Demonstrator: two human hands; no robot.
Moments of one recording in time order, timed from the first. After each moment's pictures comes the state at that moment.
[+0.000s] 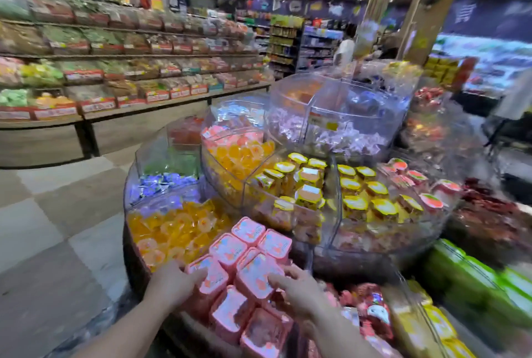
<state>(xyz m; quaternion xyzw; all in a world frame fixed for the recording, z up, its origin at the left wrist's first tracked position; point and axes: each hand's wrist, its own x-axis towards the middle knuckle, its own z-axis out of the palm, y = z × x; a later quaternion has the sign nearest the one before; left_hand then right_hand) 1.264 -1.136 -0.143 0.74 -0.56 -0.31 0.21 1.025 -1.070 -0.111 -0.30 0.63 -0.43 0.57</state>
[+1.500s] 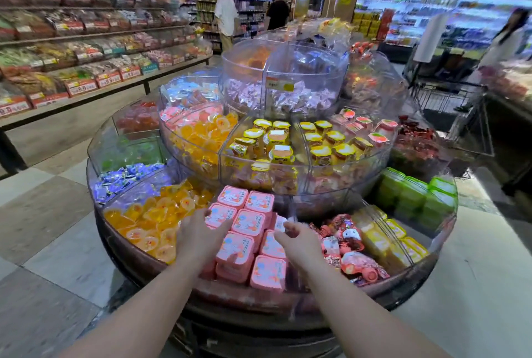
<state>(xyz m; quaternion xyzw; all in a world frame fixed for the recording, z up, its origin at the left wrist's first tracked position) 1.237 -1.122 -0.096 0.63 -0.68 -0.30 0.23 1.062 -1.017 -0.091 -0.29 0.78 -0.43 0.34</state>
